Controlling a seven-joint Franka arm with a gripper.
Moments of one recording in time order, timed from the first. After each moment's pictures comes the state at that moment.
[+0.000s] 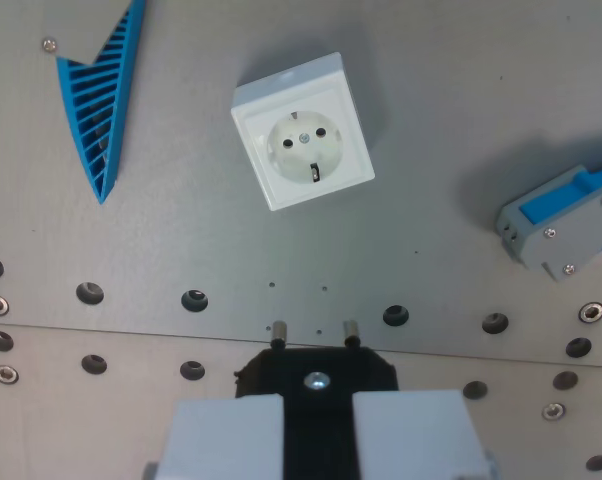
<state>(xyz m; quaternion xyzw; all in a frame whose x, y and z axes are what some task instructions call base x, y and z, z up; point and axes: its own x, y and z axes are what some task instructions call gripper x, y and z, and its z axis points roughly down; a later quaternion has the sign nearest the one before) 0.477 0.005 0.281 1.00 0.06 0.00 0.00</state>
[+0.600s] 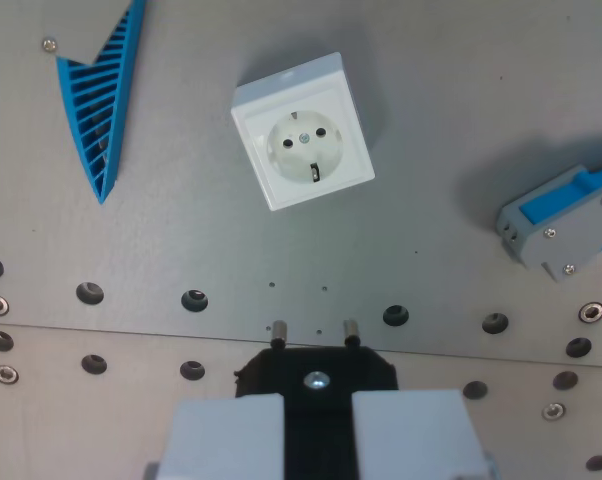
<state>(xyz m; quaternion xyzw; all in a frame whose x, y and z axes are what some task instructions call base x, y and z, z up) 0.477 0.005 0.281 1.00 0.06 0.00 0.00</state>
